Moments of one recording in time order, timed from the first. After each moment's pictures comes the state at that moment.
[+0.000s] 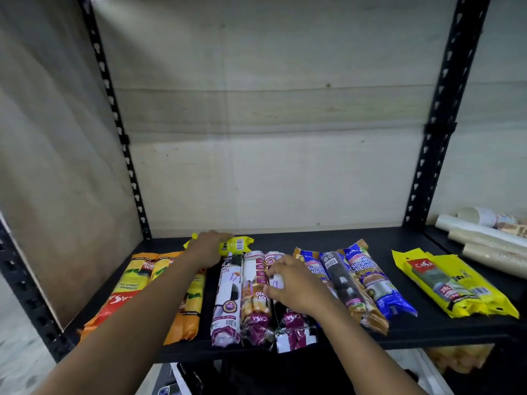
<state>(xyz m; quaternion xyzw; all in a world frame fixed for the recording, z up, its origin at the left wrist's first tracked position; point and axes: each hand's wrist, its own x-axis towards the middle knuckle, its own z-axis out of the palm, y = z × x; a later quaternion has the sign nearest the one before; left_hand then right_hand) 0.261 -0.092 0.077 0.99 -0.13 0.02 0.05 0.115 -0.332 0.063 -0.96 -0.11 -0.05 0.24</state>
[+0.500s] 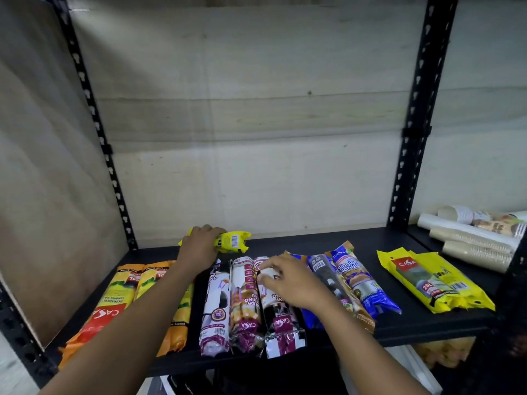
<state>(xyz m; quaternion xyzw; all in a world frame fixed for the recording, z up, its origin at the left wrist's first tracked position) 0.258 -0.112 0.086 0.97 -0.16 0.16 0.07 0.110 -0.347 0.082 -0.93 -0.10 -0.06 0.35</state>
